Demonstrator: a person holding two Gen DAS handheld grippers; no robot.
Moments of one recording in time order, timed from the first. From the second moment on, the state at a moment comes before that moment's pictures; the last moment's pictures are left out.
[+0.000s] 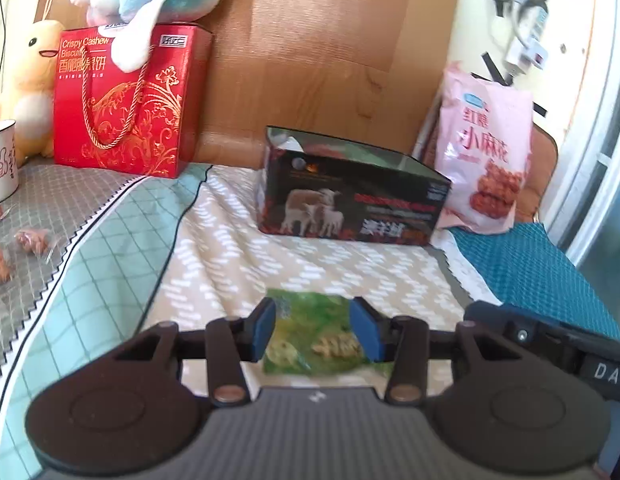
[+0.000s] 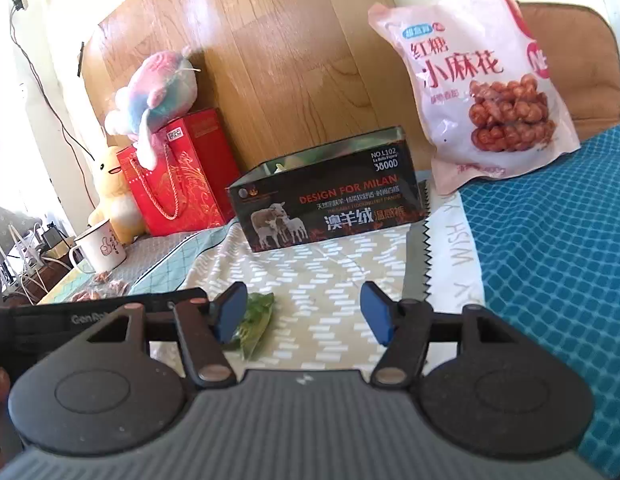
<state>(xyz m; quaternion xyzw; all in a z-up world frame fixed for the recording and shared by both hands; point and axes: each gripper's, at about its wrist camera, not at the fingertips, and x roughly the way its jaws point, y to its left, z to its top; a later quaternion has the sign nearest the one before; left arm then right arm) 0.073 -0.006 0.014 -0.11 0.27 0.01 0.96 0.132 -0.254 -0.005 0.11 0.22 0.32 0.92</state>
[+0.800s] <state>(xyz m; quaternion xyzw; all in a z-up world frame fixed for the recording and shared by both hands) 0.048 -0.040 0.011 -0.05 0.25 0.07 0.96 0.097 -0.280 -0.019 0.12 0.21 0.27 0.93</state>
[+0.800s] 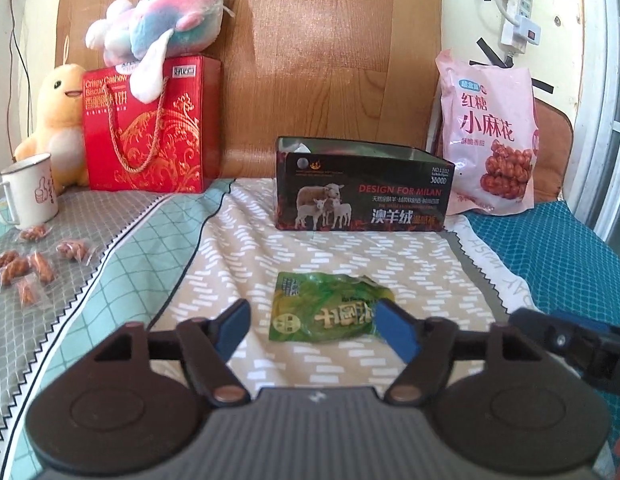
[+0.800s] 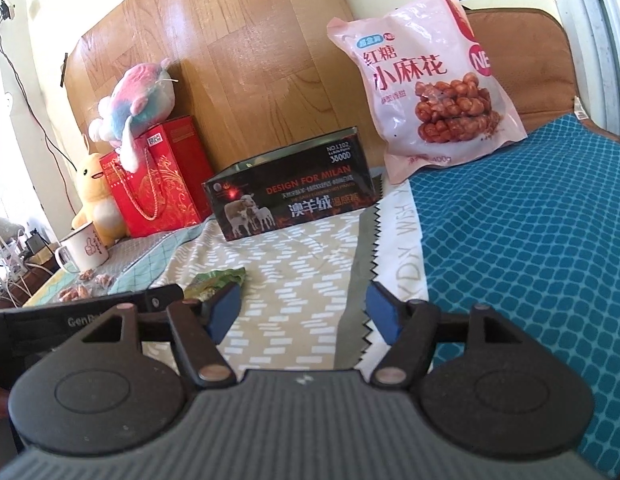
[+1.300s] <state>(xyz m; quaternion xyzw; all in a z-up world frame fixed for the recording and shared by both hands) 0.044 -0.036 0.001 -0.04 0.20 0.11 0.97 0.090 -0.272 -0.023 0.10 0.19 0.26 0.94</state>
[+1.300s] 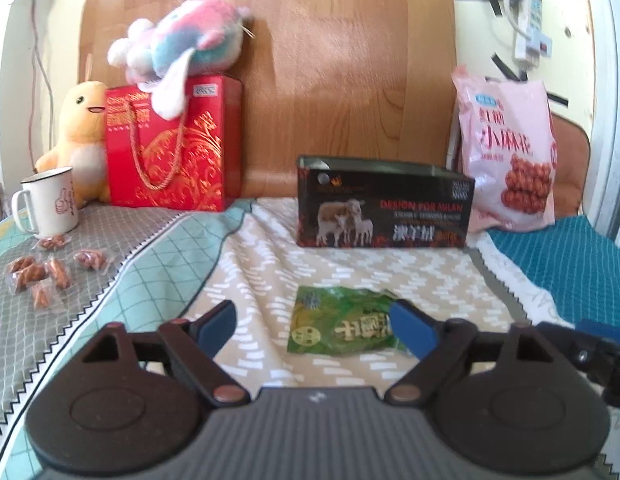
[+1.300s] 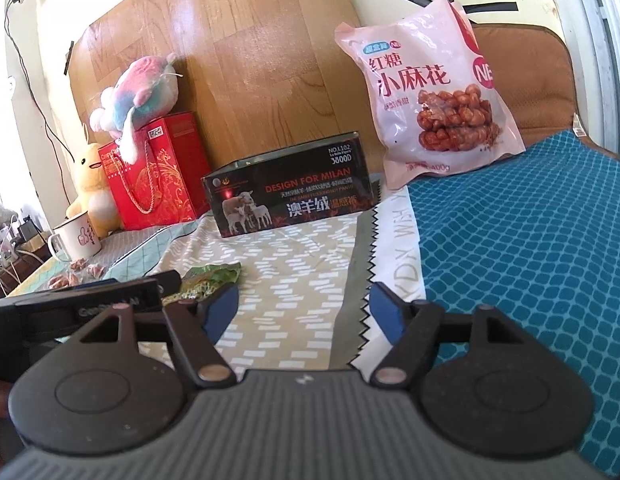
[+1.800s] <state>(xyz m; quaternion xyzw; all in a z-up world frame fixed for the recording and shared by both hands) -0.002 -0.047 0.010 -0.03 0.05 0.17 0.98 0.080 -0.274 -0.023 0.11 0.17 0.24 0.95</state>
